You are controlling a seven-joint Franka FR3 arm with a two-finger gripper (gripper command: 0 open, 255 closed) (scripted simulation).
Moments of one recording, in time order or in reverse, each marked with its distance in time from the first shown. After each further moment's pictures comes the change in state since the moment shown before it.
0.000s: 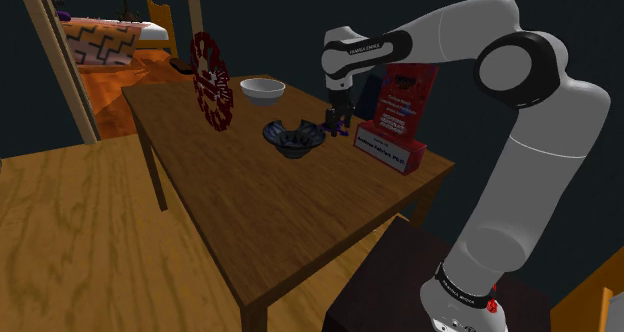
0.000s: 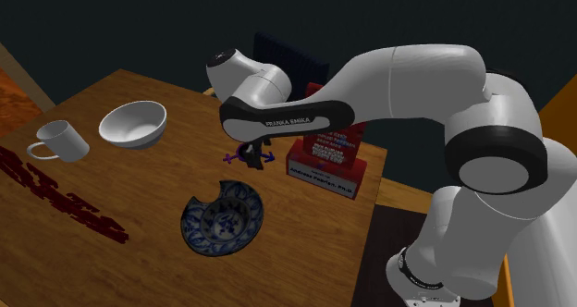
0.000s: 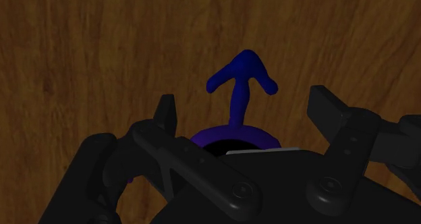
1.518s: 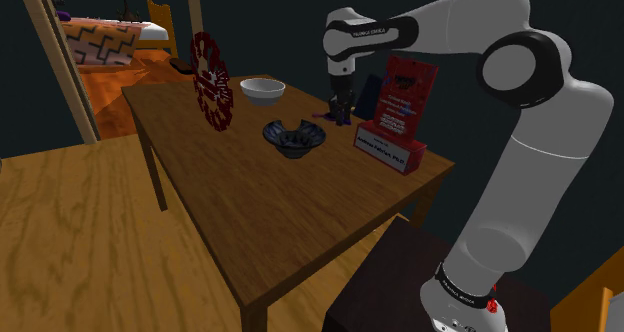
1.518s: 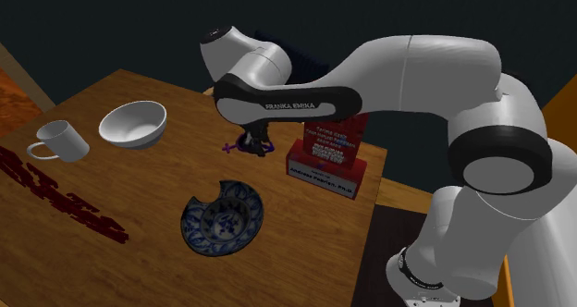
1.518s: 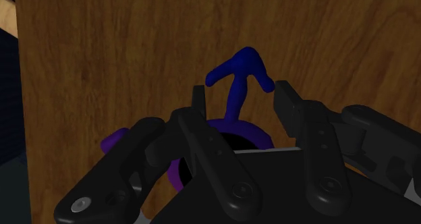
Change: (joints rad) arm 0.001 -0.013 0.001 0.106 0.000 -0.118 -0.009
